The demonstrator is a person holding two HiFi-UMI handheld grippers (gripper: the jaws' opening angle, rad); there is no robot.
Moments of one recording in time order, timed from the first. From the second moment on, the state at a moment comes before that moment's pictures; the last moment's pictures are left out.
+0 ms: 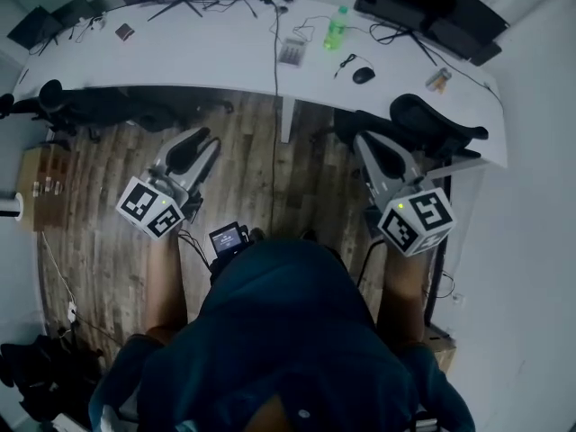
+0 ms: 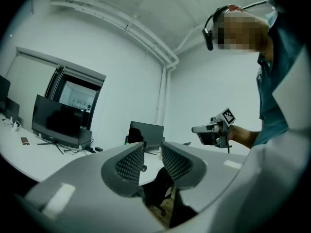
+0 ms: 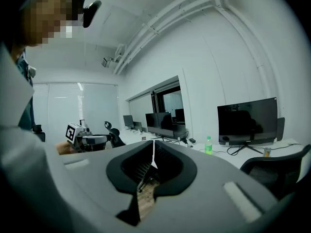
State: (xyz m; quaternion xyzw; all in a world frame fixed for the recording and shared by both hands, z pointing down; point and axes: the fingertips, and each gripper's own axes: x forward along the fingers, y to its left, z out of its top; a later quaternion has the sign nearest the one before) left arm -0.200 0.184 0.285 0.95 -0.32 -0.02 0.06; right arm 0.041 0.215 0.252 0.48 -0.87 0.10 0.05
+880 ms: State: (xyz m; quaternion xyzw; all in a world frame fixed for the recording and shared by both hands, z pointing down) left arm -0.089 0.183 0.286 0.92 -0.38 0.01 0.07; right arm 0.144 0.188 0.266 0.39 -0.91 0.13 0.01
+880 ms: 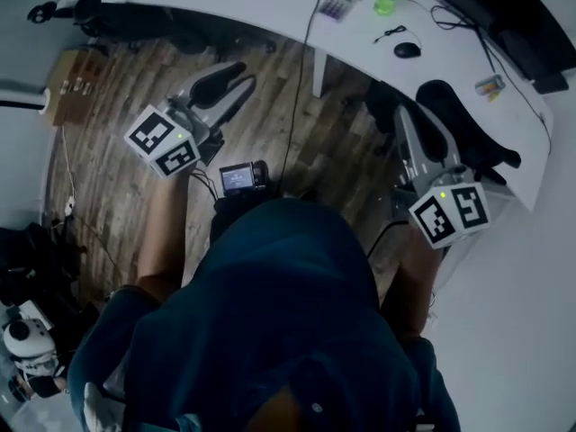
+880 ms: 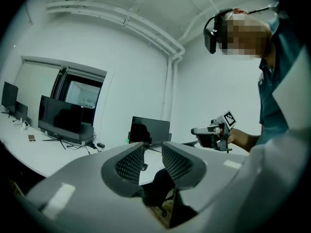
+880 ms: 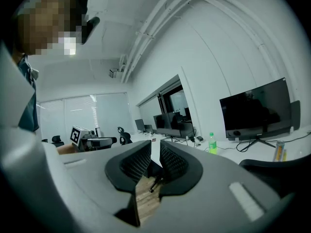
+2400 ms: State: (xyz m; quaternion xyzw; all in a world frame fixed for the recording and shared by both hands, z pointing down) left arm -0.184 0.025 0.286 0.97 -0.24 -0.03 0.09; right arm 0.036 0.101 0.255 0.54 -0.83 0.13 0.04
